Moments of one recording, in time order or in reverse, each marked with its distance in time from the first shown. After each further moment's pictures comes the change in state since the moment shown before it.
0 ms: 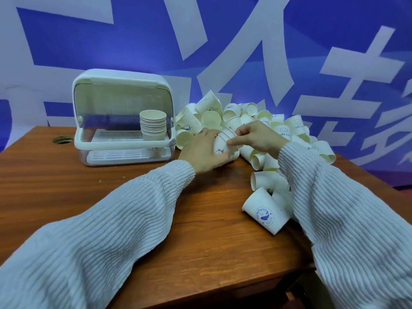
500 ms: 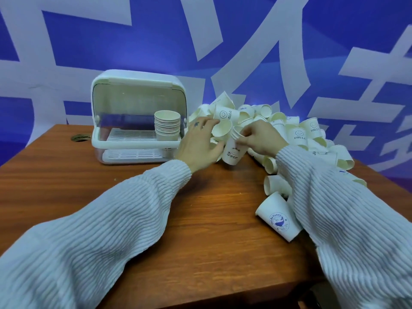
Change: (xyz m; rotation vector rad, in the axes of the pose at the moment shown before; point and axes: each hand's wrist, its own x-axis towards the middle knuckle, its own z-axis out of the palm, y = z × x) left_hand -0.006 -0.035 -0.018 -0.011 0.281 0.106; right_hand 0.025 -0.006 0.022 -0.448 0.191 -0.006
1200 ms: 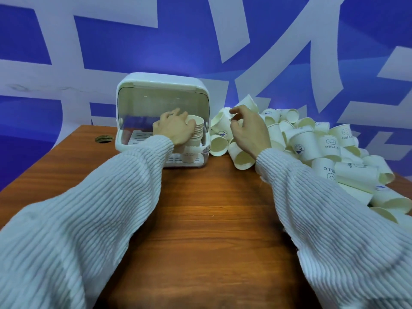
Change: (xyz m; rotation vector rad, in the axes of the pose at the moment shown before) left_hand 0.039 -0.086 -0.077 0.352 -0.232 -0.467; right_hand 0.044 -0.074 0.056 0.238 0.365 -0.157
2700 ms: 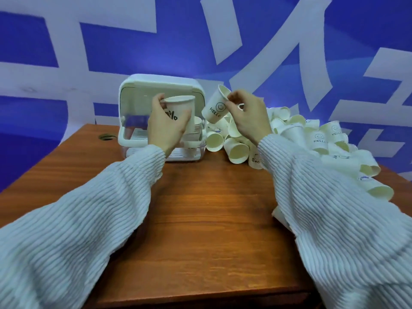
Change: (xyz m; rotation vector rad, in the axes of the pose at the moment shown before) left_hand -0.075 0.020 -0.018 -0.814 0.465 -0.029; right_hand -0.003 -0.020 -0.040 0.173 0.090 -0.129
